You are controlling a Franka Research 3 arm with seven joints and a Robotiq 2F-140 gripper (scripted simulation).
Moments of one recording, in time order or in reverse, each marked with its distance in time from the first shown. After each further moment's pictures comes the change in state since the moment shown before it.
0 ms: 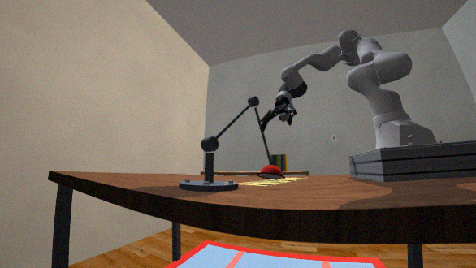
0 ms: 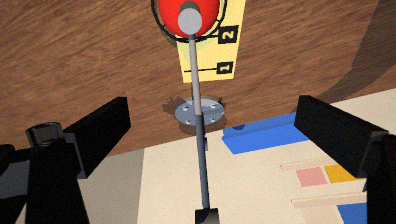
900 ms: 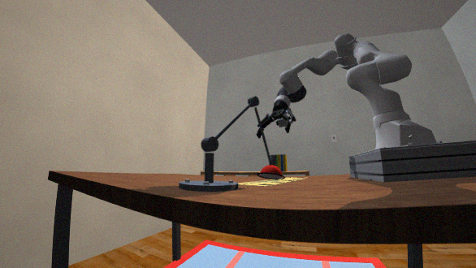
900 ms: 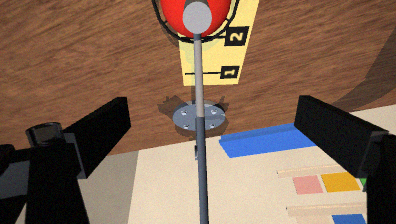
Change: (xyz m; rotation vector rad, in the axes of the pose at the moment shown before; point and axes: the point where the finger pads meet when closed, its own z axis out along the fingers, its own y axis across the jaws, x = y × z) arm 0.003 -0.005 0.041 0.002 -0.002 -0.053
